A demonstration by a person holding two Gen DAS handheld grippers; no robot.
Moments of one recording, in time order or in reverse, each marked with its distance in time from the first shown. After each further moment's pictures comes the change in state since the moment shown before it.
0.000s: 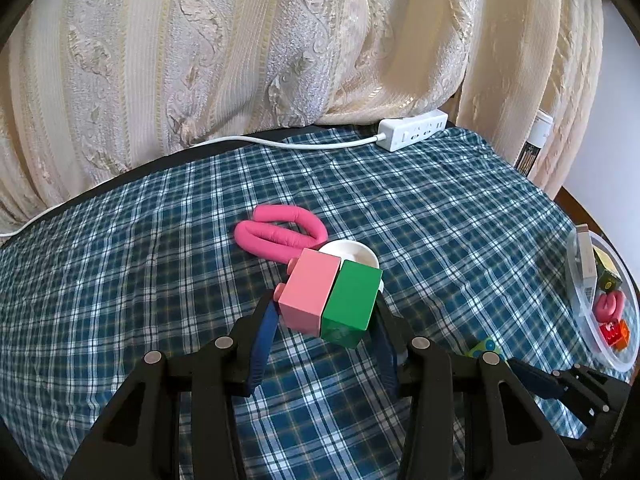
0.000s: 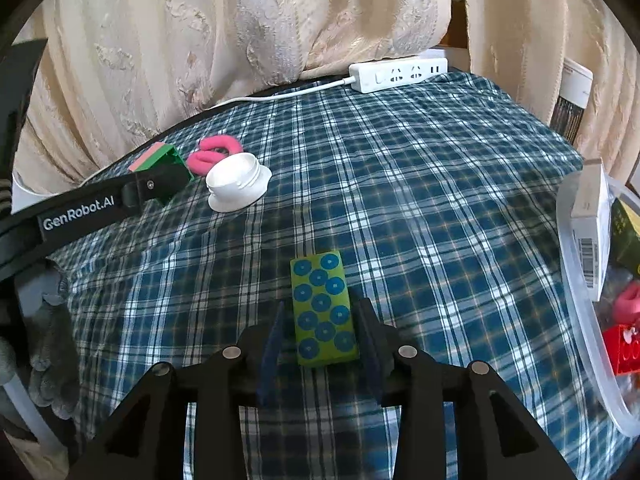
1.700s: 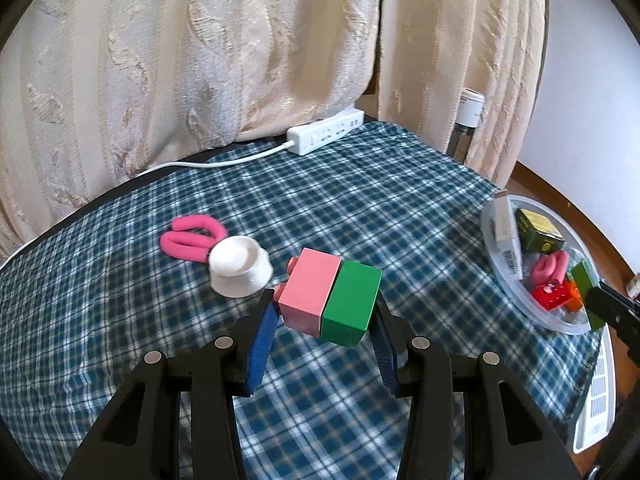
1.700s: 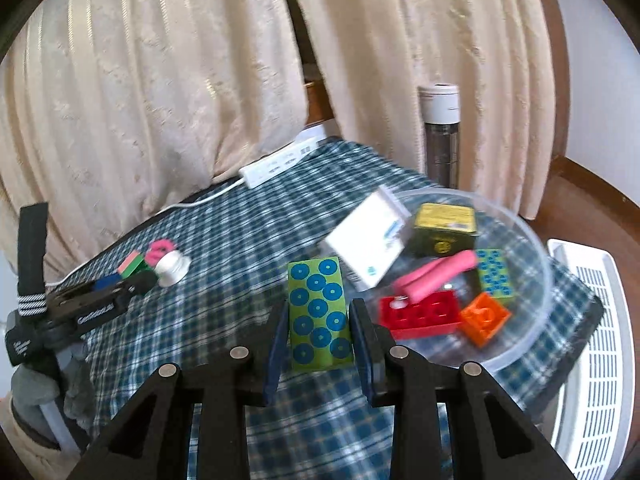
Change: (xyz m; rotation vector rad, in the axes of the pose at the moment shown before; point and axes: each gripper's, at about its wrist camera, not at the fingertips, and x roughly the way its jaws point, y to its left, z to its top) left arm -0.044 -0.079 -0.019 0.134 -0.034 -0.121; right arm -0.144 -0.119 -0.041 0.244 -0.276 -0.128
